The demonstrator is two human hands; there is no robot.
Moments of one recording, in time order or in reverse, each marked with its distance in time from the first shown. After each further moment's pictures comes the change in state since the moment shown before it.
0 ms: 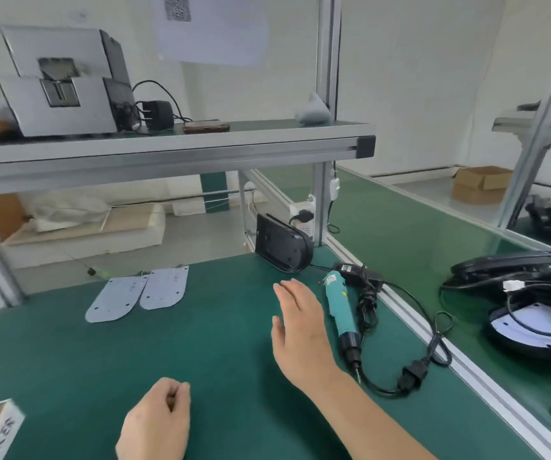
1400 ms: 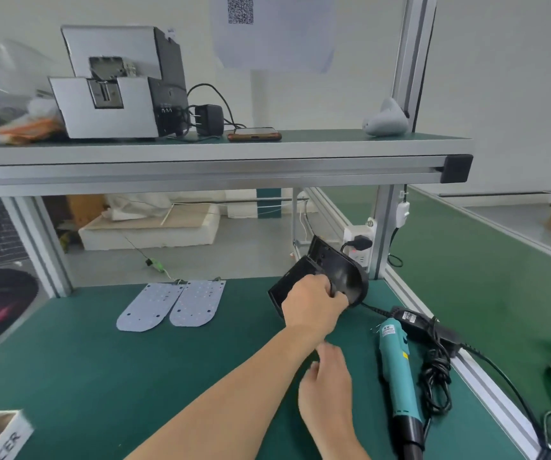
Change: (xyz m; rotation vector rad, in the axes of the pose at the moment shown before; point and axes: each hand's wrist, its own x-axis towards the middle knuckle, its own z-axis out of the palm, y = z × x) left_hand 0.105 0.205 0.136 0.059 -0.245 0.372; right_hand 0.035 0.056 0.080 0.431 -0.161 0.583
